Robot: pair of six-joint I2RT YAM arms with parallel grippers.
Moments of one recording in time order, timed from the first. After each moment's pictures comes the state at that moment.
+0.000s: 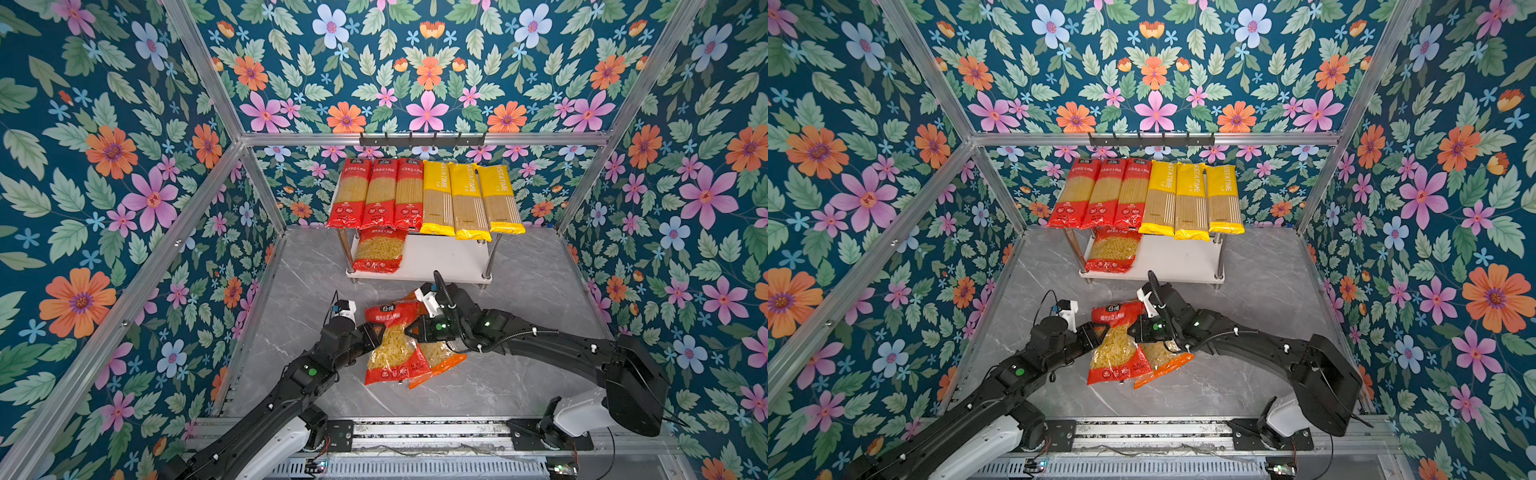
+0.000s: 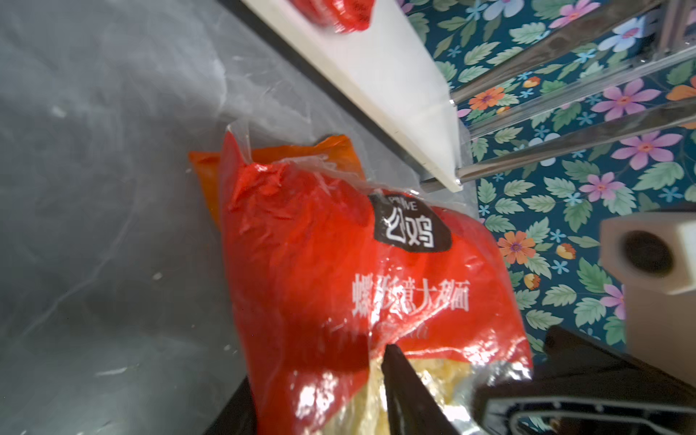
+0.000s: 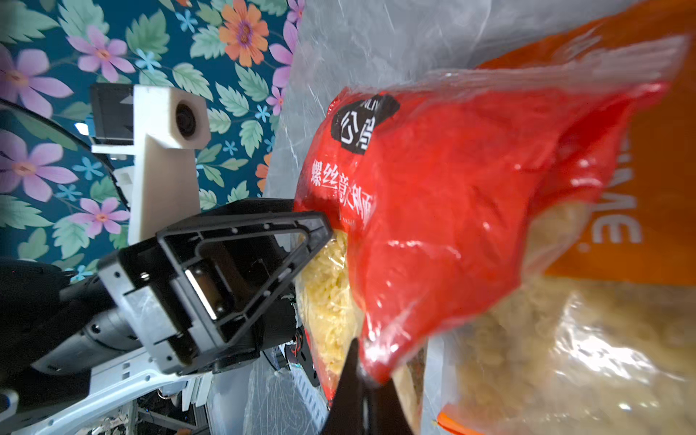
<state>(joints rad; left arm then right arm) -0.63 0.78 0.44 -0.18 0.07 -0.93 0.87 1.43 0.94 -0.13 -0.35 0.84</state>
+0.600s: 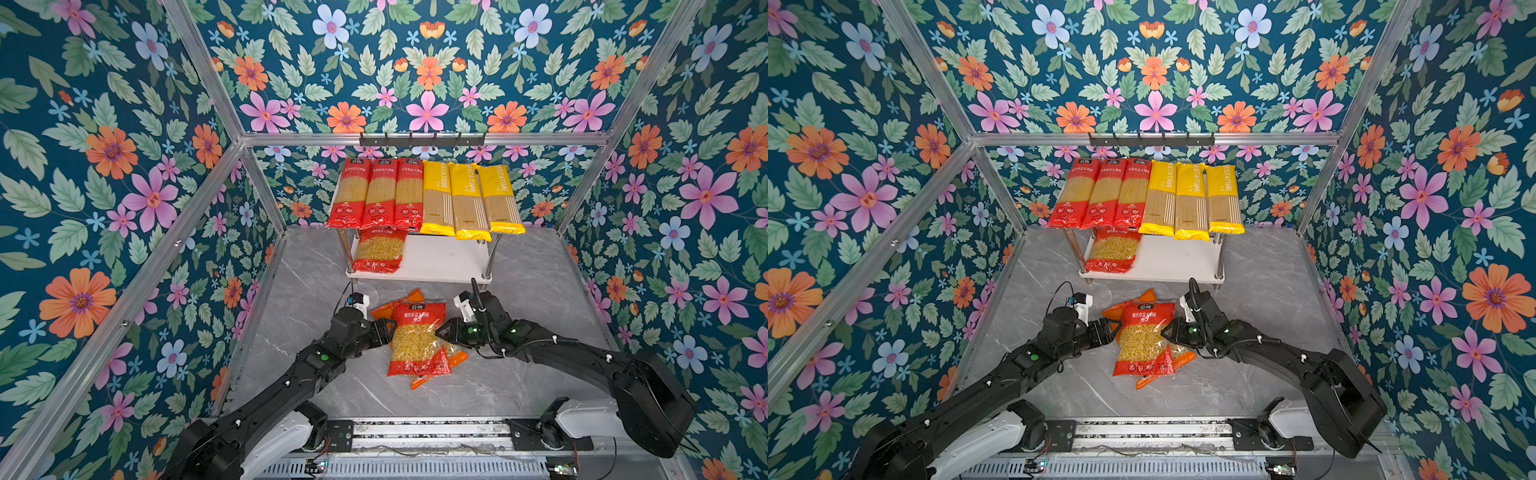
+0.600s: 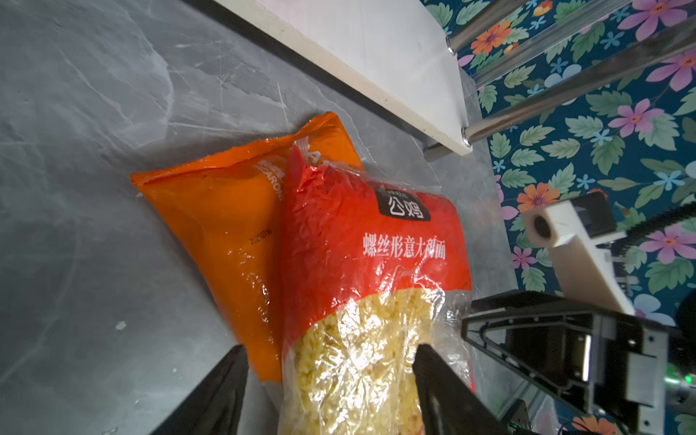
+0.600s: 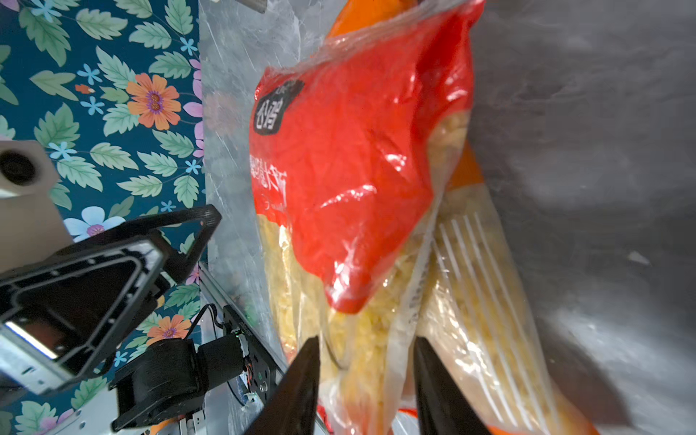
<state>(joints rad) -0.61 0.95 0.43 -0.08 0.18 -0.76 0.66 1.31 0.66 -0.11 -0.38 0.87</state>
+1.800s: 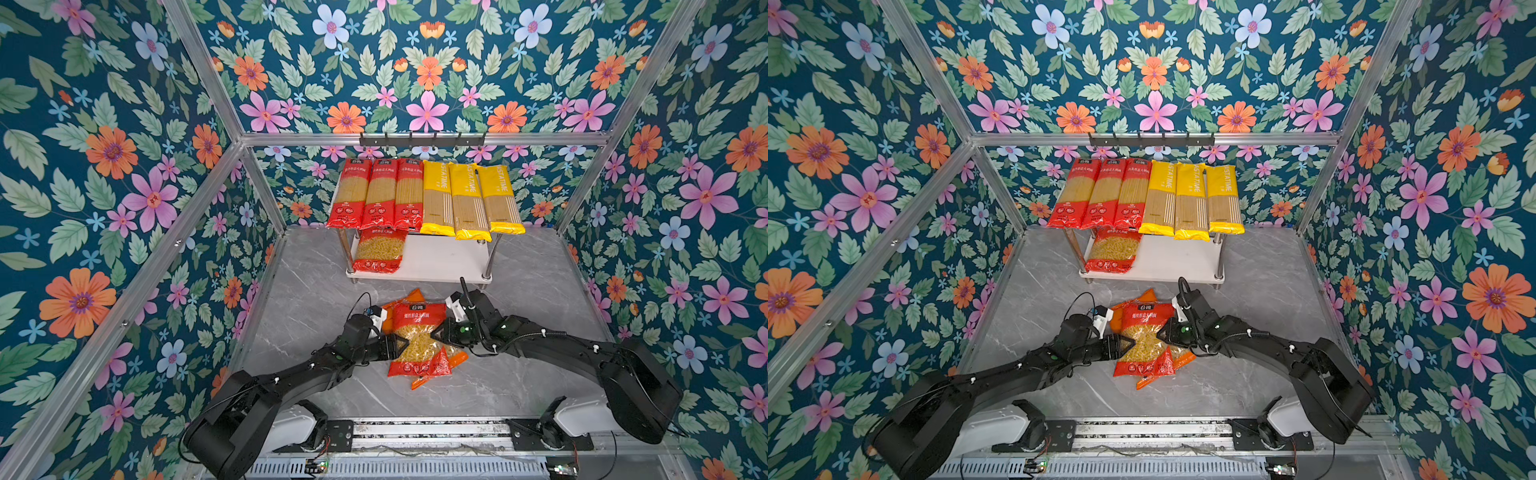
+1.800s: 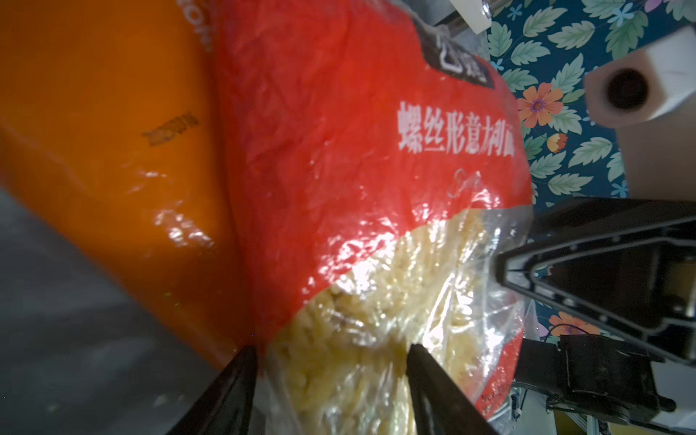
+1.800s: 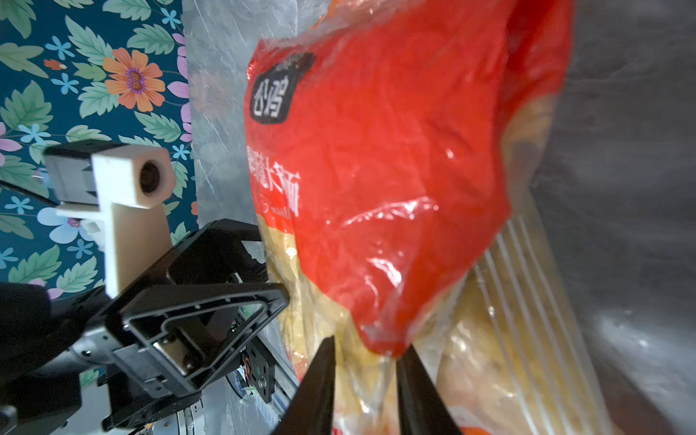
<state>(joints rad) -0.64 1.22 0.33 0.23 0.39 -0.72 0.71 1.42 0.73 -0.13 -0.37 0.87</state>
